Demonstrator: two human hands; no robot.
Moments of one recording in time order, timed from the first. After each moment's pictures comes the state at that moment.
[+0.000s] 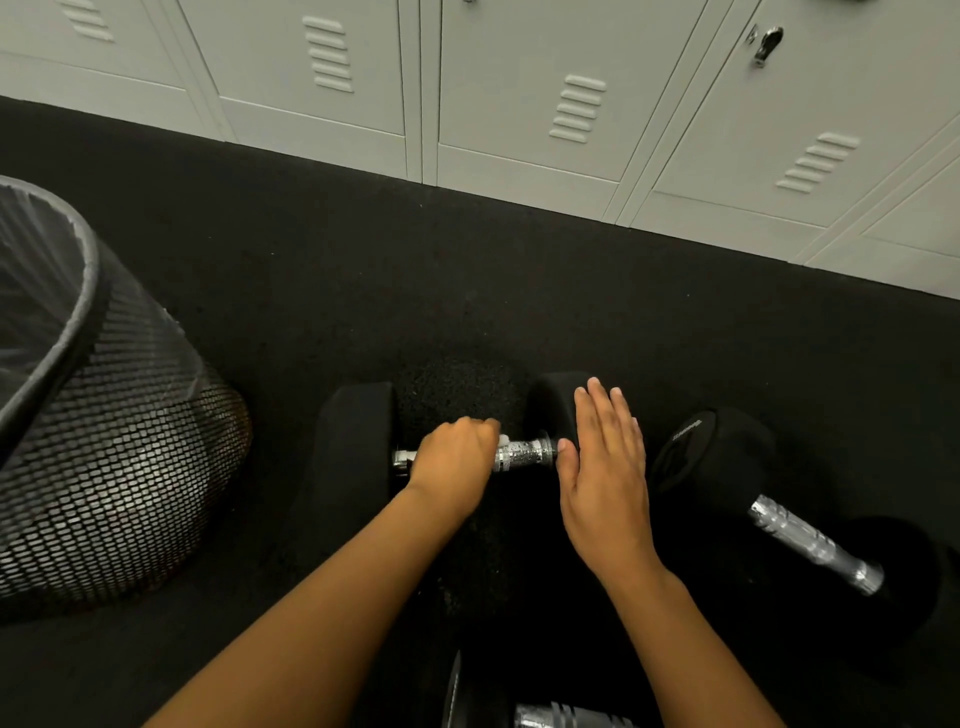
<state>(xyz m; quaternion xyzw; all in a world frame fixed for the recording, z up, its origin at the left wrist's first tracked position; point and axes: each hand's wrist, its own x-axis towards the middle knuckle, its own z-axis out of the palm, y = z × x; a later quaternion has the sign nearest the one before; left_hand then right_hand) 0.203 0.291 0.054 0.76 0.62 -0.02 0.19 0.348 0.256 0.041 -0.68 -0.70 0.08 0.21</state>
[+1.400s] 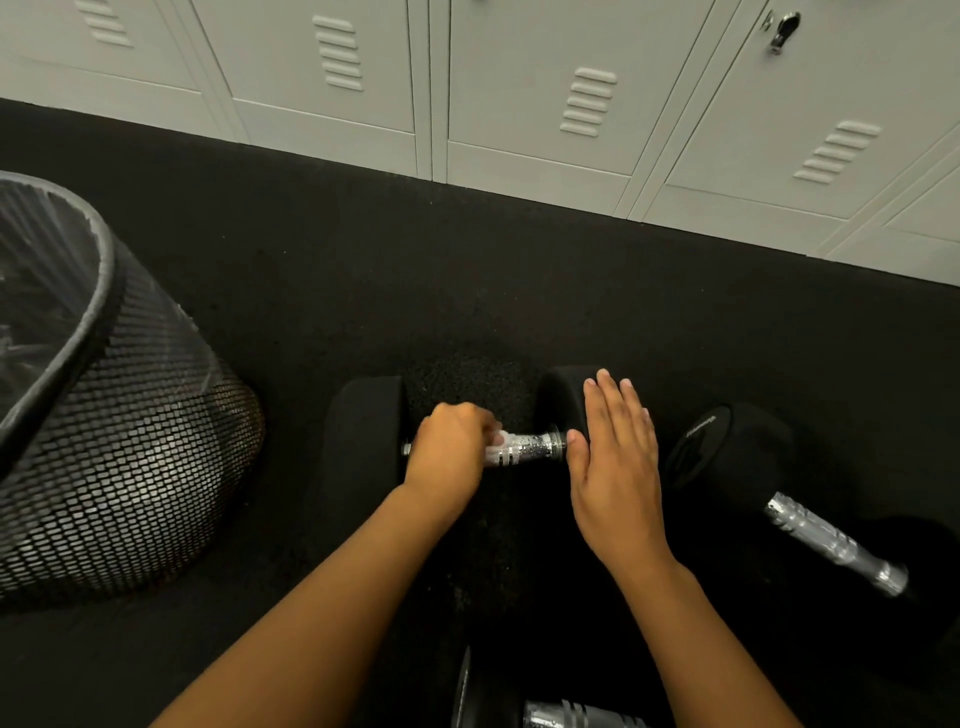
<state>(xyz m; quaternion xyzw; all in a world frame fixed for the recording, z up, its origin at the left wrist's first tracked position) 0.192 0.296 0.029 0.68 0.66 0.13 0.29 0.350 0.260 0.039 -0.68 -0.70 0.07 0.21</state>
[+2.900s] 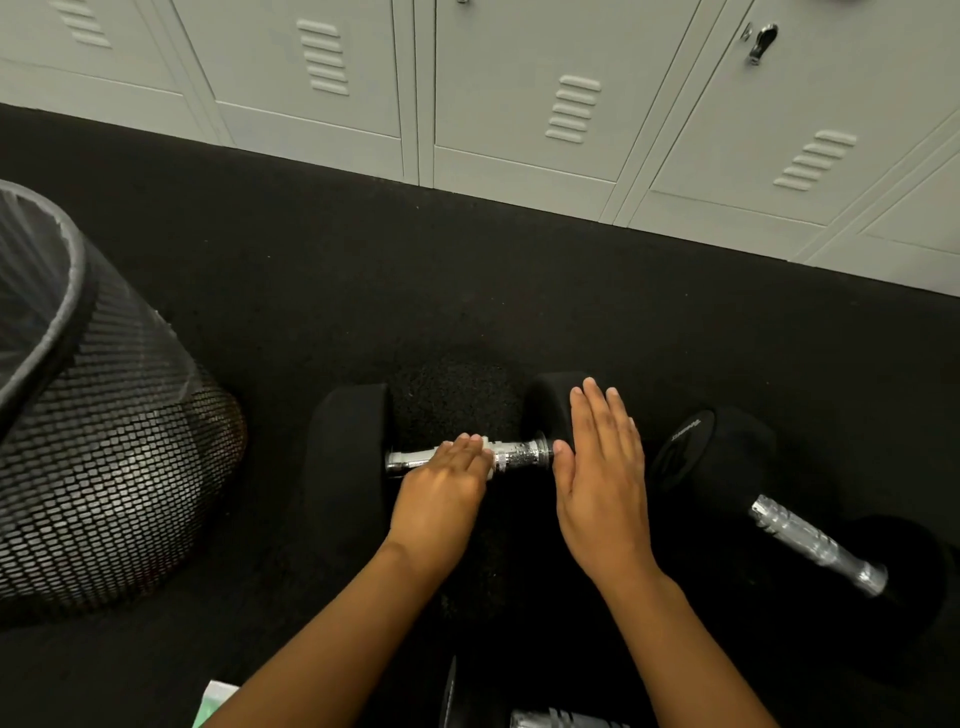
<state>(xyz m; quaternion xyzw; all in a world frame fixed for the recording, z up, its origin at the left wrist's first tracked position) 0.192 0.256 0.020 0.81 0.56 0.16 0.09 0.349 0.256 0.039 -0.67 -0.71 0.05 0.20</state>
